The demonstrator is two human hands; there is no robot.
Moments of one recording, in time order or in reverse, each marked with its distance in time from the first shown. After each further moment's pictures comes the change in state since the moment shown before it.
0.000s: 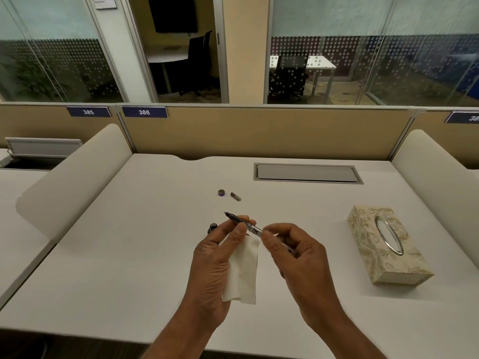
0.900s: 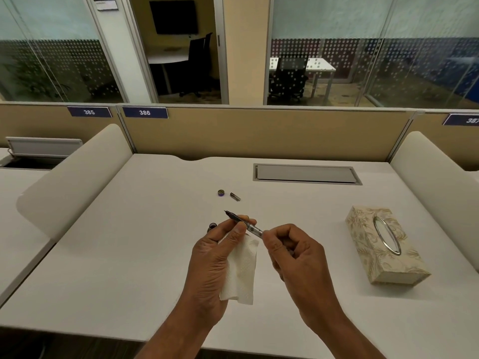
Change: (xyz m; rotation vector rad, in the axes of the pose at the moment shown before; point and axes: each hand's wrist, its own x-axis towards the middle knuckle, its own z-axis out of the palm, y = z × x) left_hand -0.002 0.002 -0.002 0.055 -0.015 0.002; right_hand -0.004 0.001 -0.001 -0.029 -0.025 -0.032
